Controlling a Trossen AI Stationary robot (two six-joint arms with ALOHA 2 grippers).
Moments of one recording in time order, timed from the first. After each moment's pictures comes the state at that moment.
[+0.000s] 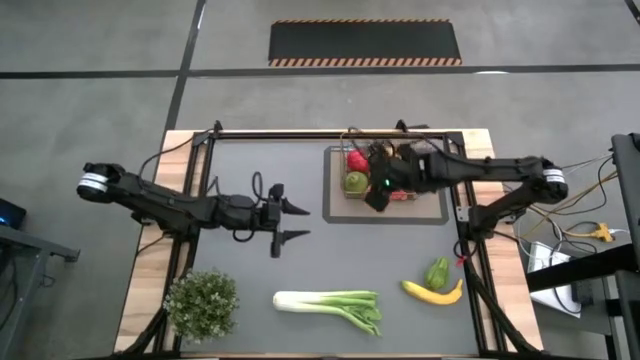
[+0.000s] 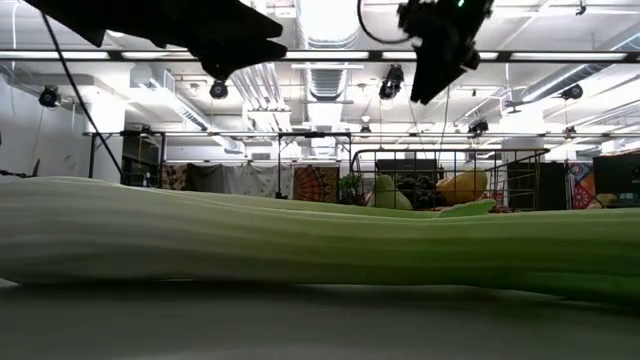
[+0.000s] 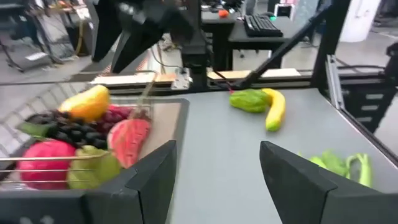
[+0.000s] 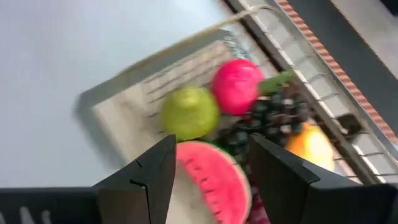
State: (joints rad) left arm -0.16 1.19 0.61 0.43 -0.18 0.01; right arm -0.09 1.41 1.29 -0.93 0.42 0.34
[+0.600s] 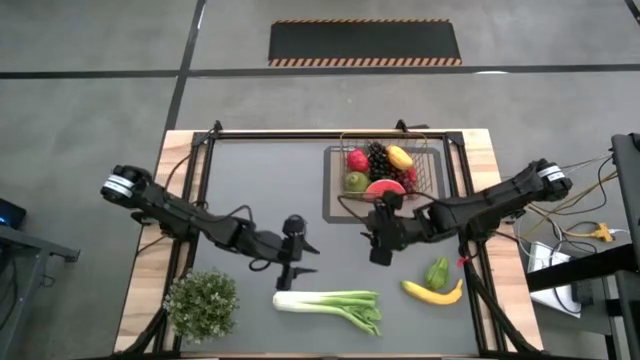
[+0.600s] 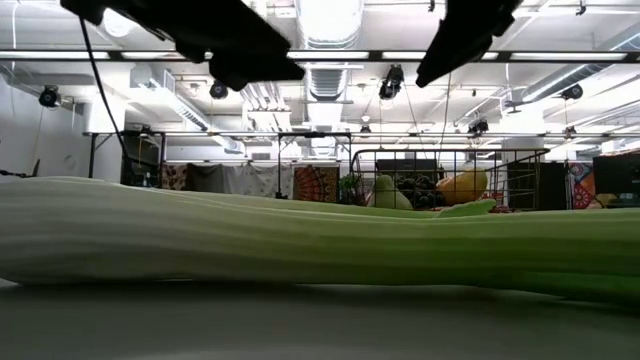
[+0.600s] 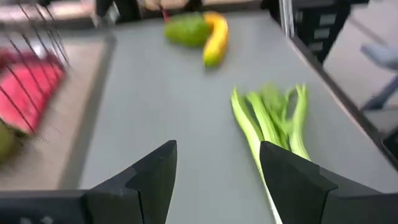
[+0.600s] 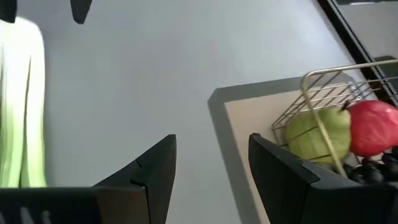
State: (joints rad) left arm -0.34 1.46 0.82 0.19 -0.18 -0.08; right arm 0.31 1.39 1.10 -0.63 0.44 0.34
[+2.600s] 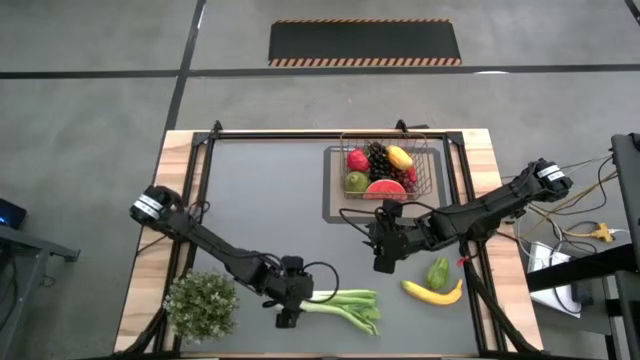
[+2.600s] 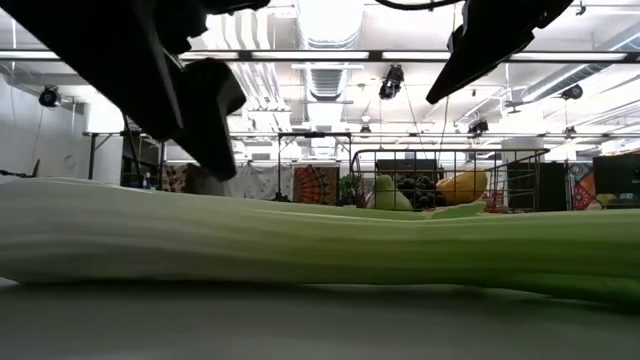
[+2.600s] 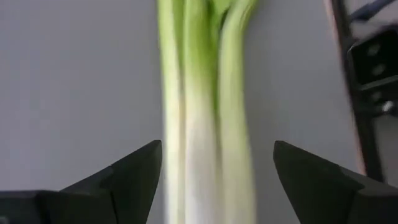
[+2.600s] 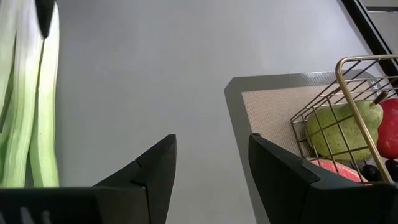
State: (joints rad) left arm -0.53 1.78 1.17 -0.34 -0.11 -0.48; right arm 0.37 1.39 1.00 -0.54 0.45 0.33
